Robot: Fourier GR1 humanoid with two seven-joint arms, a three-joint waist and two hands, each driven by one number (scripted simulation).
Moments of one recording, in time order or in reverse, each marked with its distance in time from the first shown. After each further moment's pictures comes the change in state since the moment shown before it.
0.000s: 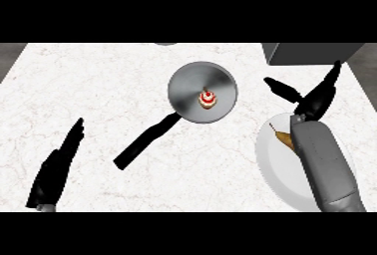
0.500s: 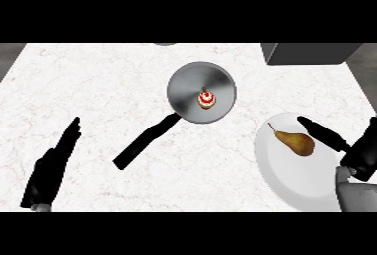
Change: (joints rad) left arm 0.004 -0.003 0.032 -0.026 -0.010 -0.028 0.029; right arm 0.479 -0.109 0.073 -0.556 0.006 0.135 0.130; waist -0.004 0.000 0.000
